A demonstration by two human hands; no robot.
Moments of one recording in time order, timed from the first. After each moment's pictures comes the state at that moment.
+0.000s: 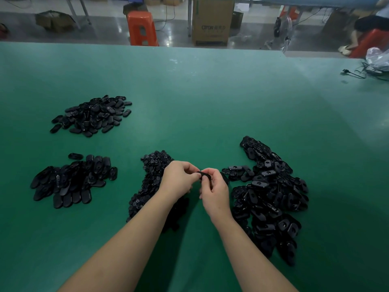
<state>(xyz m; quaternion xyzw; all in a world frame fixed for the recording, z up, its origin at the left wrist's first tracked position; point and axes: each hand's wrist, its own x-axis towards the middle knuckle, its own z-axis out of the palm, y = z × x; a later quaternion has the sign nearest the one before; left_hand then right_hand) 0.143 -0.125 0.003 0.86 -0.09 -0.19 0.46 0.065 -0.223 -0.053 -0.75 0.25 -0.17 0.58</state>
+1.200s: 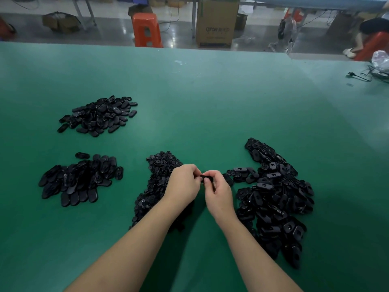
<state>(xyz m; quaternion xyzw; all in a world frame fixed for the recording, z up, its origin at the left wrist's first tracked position) 0.134 -0.121 0.004 0.92 -0.17 -0.10 0.33 0.065 -0.222 -0.051 -0.78 0.22 -0.16 0.56</state>
